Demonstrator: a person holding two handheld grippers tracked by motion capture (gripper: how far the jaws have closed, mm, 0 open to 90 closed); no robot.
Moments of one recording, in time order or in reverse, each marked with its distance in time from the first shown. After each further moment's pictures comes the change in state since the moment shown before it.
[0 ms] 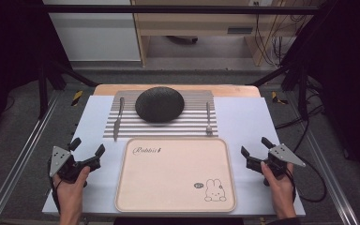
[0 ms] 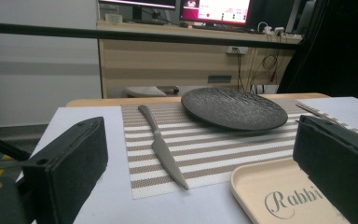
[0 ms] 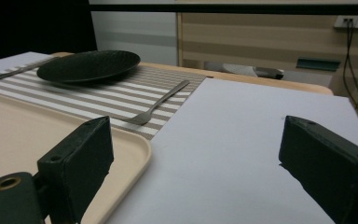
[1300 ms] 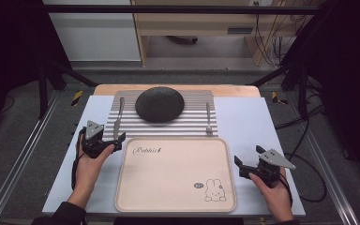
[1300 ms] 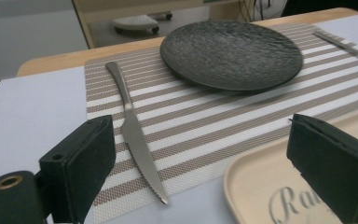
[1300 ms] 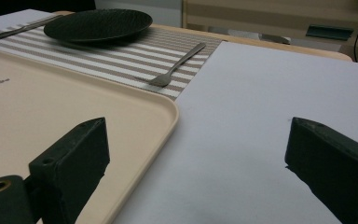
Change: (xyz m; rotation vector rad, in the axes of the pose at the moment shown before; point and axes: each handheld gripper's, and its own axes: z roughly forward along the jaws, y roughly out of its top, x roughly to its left) left arm -0.023 0.028 0.088 0.355 -0.019 0.099; right arm 0.029 -0.003 -0.006 0.151 -0.006 -0.031
